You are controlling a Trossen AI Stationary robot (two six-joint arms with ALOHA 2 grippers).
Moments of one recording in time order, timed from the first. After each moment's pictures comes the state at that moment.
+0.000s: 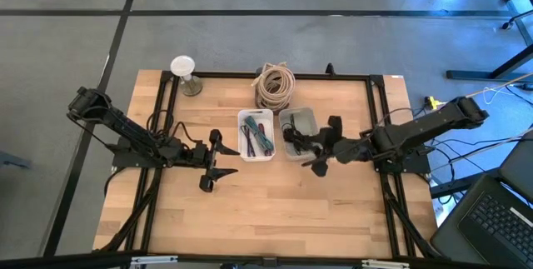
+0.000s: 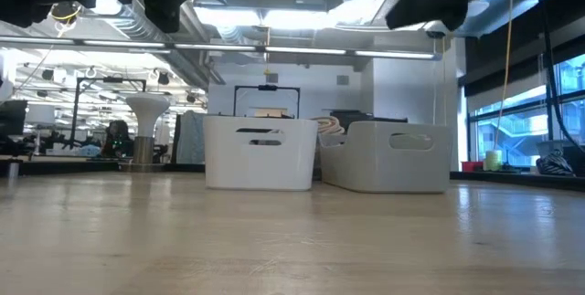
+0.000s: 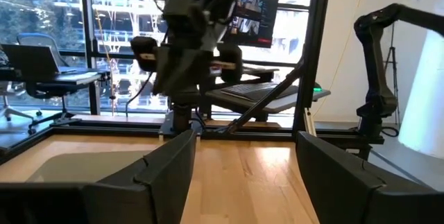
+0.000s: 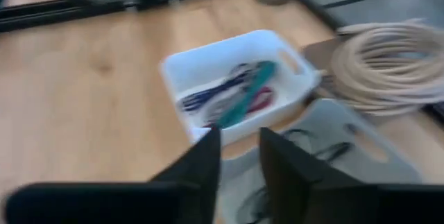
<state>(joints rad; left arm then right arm) -0.39 1.19 0.28 1.07 -0.34 -0.04 0.35 1.18 0.86 -0.34 0.60 0.43</state>
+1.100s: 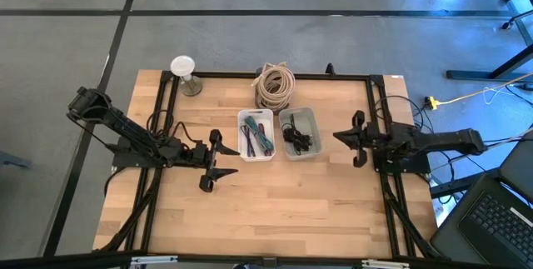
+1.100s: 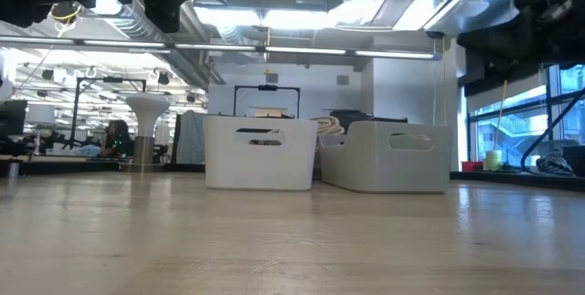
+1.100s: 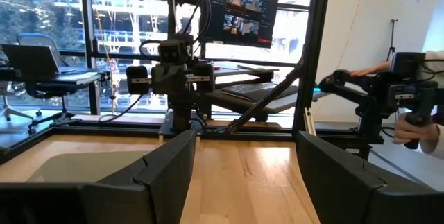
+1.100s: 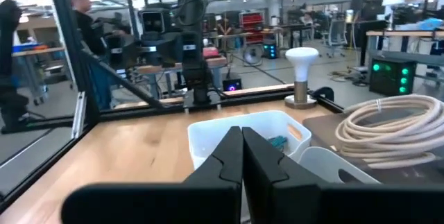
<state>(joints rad) -0.39 1.19 0.28 1.07 -0.34 -0.04 0.10 0.08 0.01 0.15 0.19 0.10</state>
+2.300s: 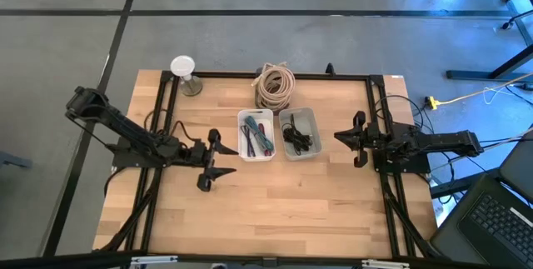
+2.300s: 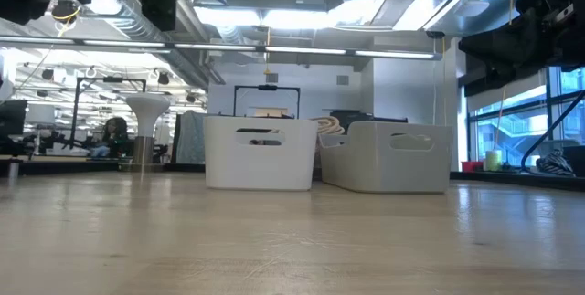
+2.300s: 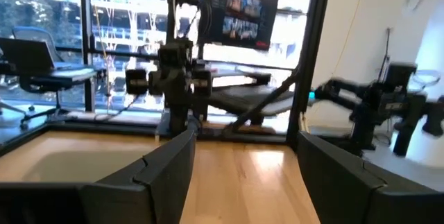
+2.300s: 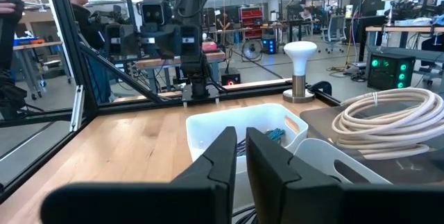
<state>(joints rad) -0.39 1.14 0.27 1.03 -0.34 -0.08 0.10 0.02 0.01 0.06 0.19 0.10</state>
